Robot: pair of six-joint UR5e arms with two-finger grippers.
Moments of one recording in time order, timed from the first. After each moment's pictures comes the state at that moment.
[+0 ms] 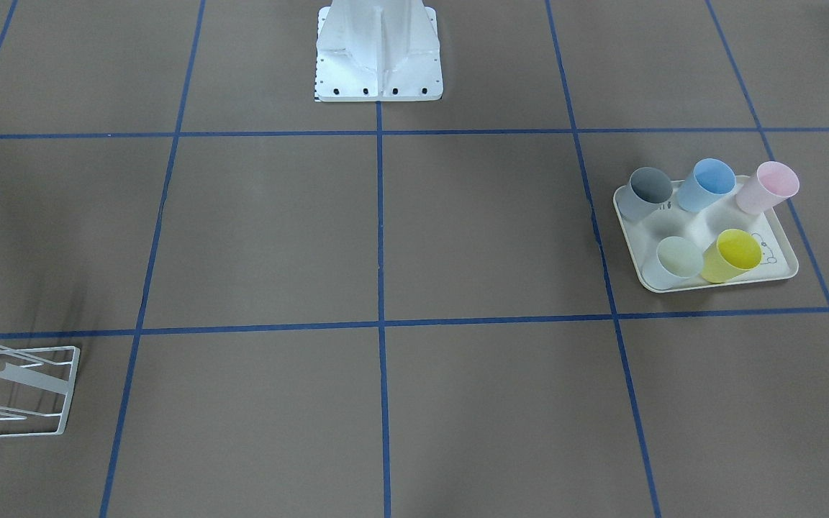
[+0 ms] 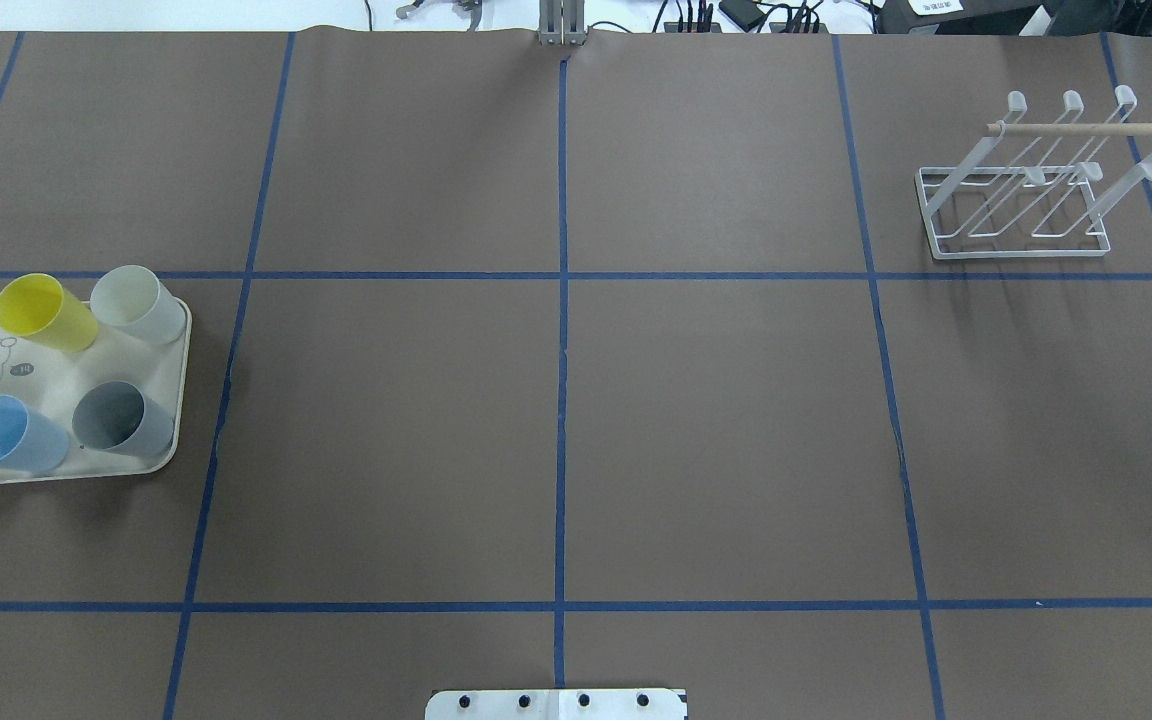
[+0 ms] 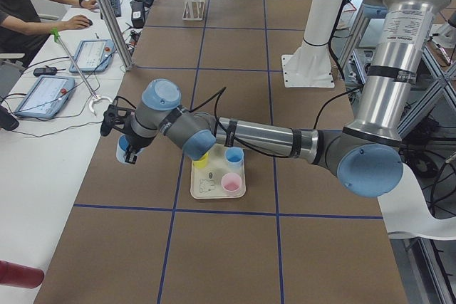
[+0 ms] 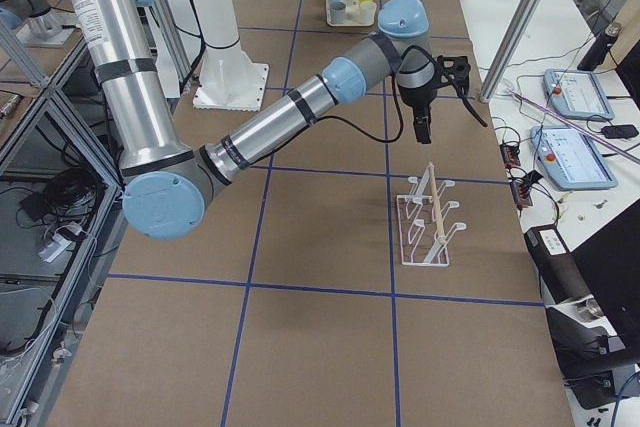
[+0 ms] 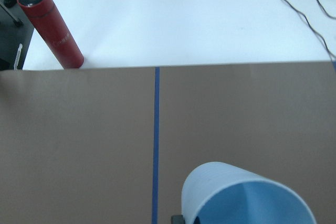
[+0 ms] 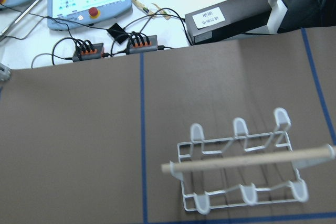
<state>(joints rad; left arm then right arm) -1.53 -1.80 -1.51 -2.22 -2.15 -0.65 1.39 -1.26 1.92 -1.47 2.24 0.75</state>
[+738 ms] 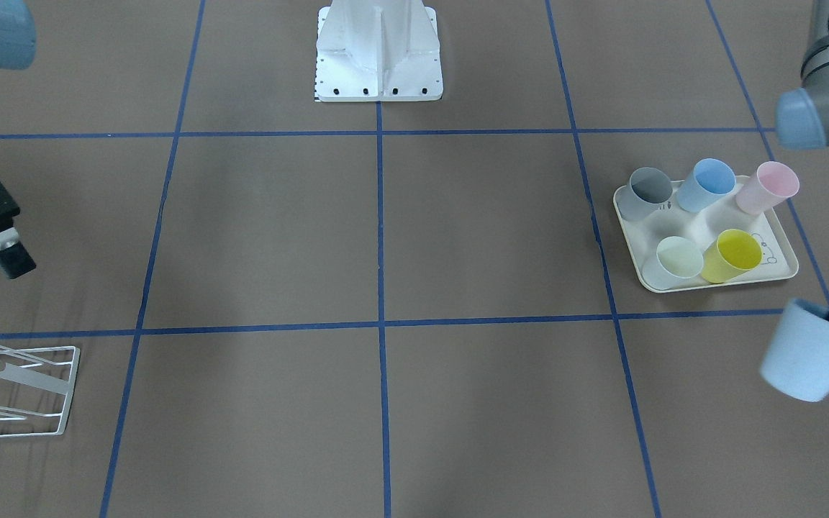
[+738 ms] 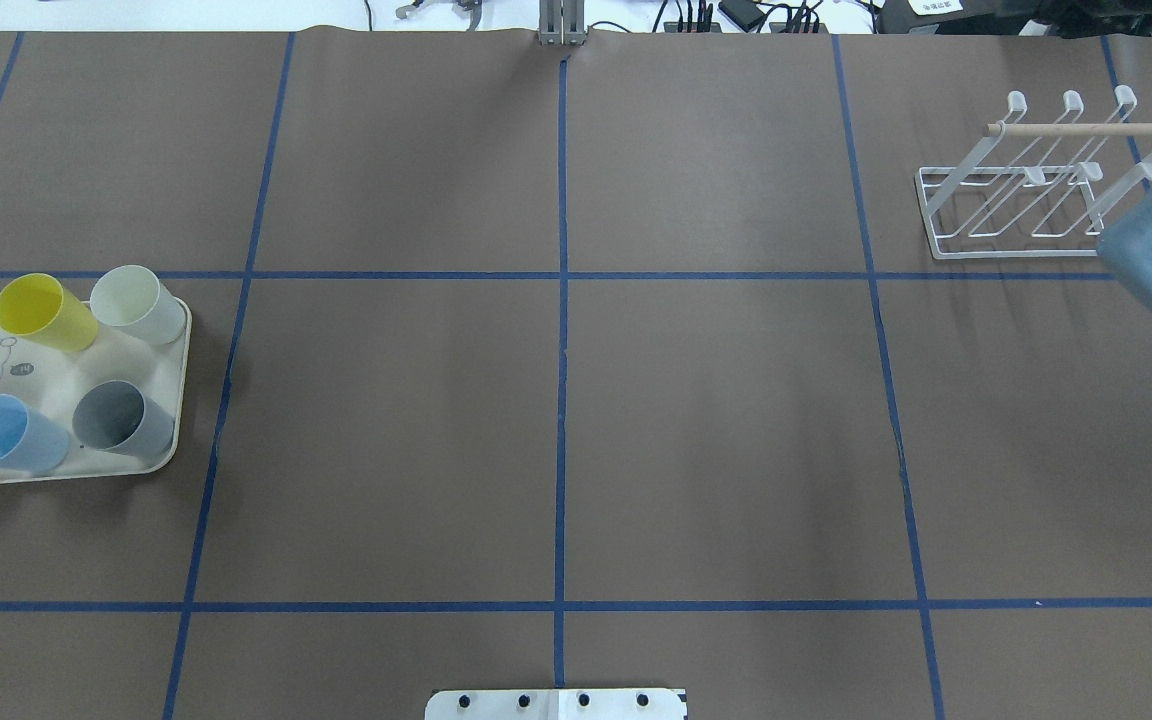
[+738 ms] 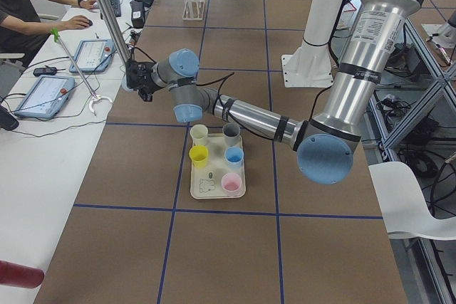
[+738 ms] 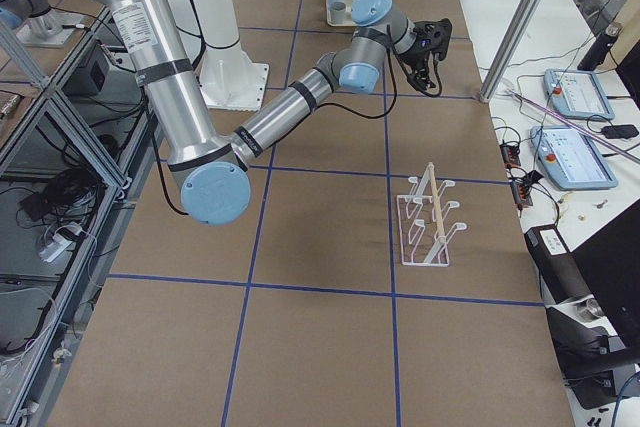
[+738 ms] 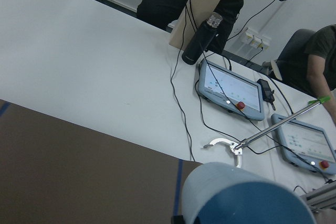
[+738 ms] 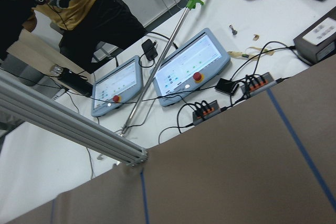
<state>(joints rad) -1.19 -1.92 -1.58 -2.61 -1.97 -1.52 1.10 -1.20 1.90 -0.96 1.88 1.50</state>
